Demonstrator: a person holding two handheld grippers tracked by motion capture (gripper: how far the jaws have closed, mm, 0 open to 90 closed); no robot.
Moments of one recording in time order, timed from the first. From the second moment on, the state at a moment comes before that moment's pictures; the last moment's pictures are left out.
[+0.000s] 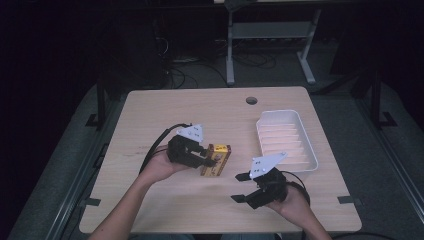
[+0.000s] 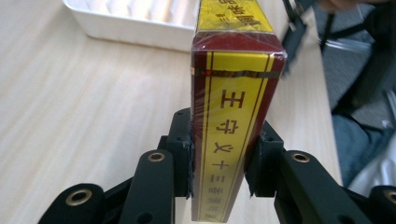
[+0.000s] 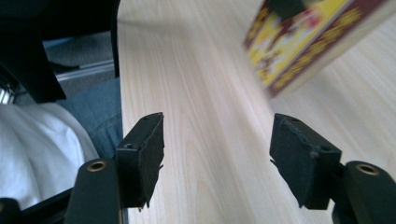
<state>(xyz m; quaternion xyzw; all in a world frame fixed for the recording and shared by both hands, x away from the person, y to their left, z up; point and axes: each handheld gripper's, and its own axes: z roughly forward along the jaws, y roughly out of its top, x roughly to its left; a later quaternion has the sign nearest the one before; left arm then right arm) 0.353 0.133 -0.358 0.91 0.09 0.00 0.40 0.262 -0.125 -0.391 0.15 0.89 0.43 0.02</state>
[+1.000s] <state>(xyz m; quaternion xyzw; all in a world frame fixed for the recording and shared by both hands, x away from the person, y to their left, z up) 0.392 0.051 -0.337 0.89 0.09 0.00 0.45 0.251 -0.114 -0.416 0.08 0.92 0.39 0.03</state>
